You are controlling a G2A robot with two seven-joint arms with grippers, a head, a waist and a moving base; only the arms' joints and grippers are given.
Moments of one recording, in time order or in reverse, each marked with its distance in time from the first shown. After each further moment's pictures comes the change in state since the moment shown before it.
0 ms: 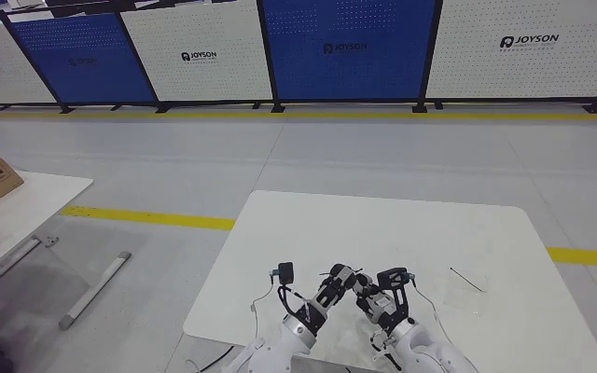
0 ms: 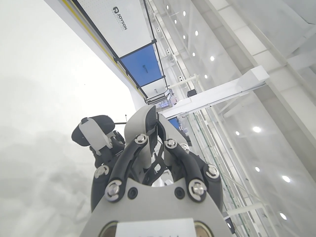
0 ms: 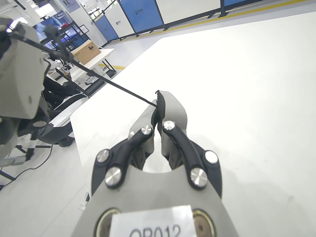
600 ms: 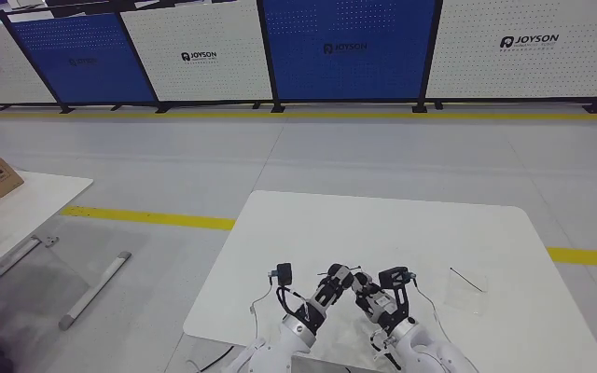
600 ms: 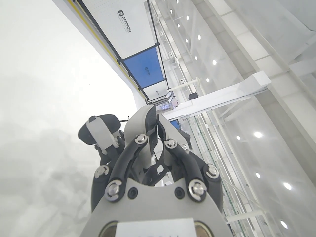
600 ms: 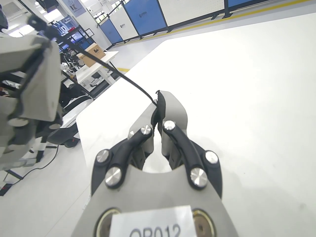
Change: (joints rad) left arm -0.010 -0.004 0.000 0.016 -0.041 0.040 0.026; right arm -0.006 0.001 0.011 -0.002 0.038 -0.027 -0.029
